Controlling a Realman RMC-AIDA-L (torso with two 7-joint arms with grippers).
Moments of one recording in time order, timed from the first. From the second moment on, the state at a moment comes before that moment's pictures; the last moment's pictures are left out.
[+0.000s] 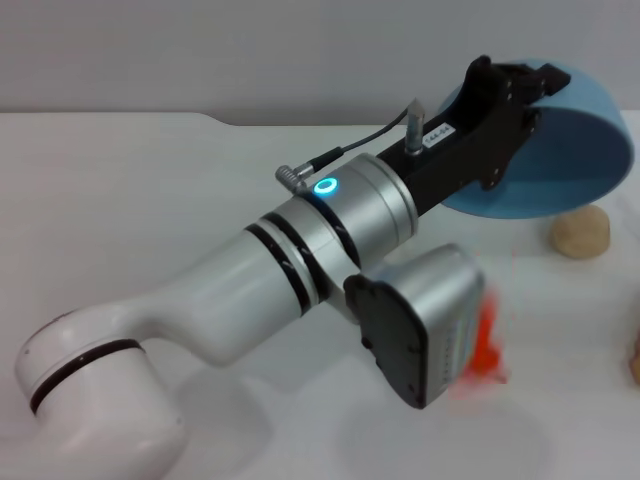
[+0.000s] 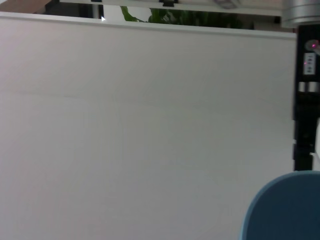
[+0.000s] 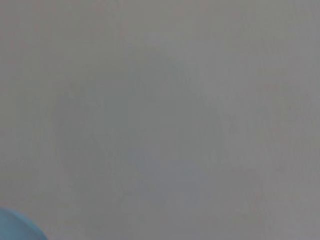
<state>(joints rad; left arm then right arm) -0.43 -2.08 2.35 1.16 2.87 -0.45 -1.84 0.29 2.07 -0.50 -0.71 -1.58 -1.30 1.40</state>
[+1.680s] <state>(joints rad) -0.65 -2.07 1.70 1.05 2.11 0.57 -2.26 0.52 2.06 -0.69 -0.77 -2.20 -1.48 1.95</state>
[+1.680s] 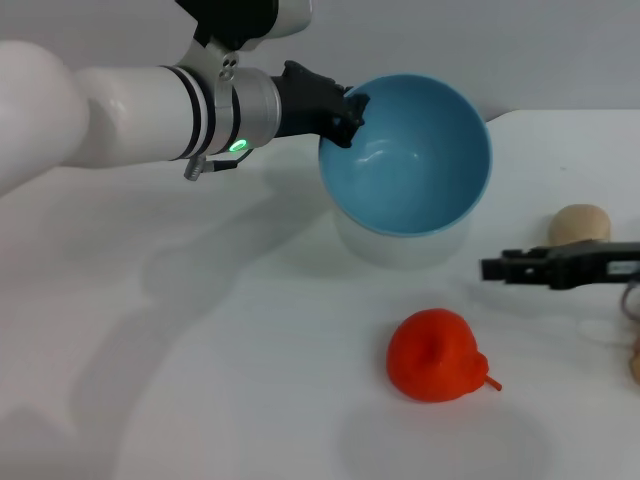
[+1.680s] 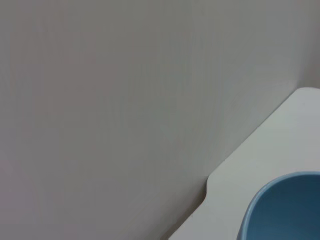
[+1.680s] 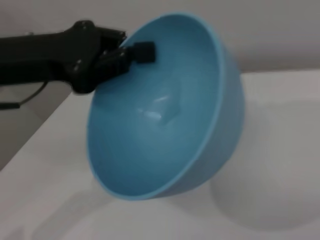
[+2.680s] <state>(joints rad) -0.66 -2.07 1.73 1.02 2.11 0.53 -2.26 0.62 2.07 -0.85 -0.55 -2.19 -1.39 1.91</state>
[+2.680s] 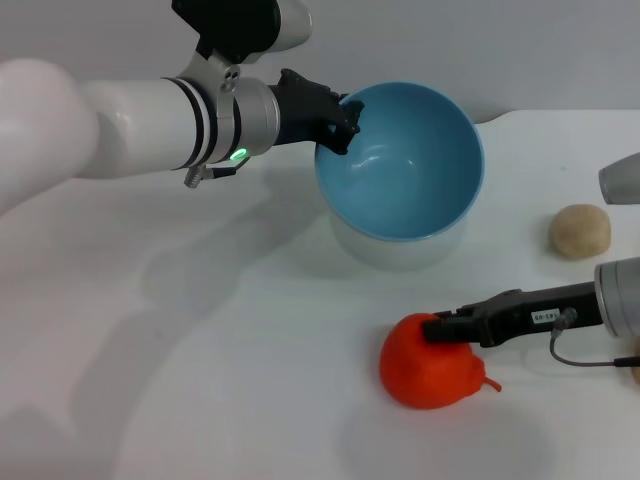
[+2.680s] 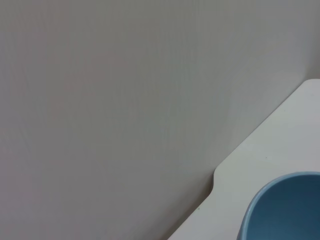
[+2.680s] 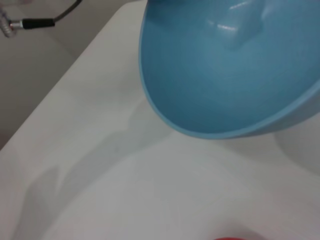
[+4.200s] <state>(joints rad) -0.71 -2.07 1.83 1.08 2.10 0.77 -2.31 0.49 2.02 -0.65 -0.88 -1.90 -1.79 1.88</state>
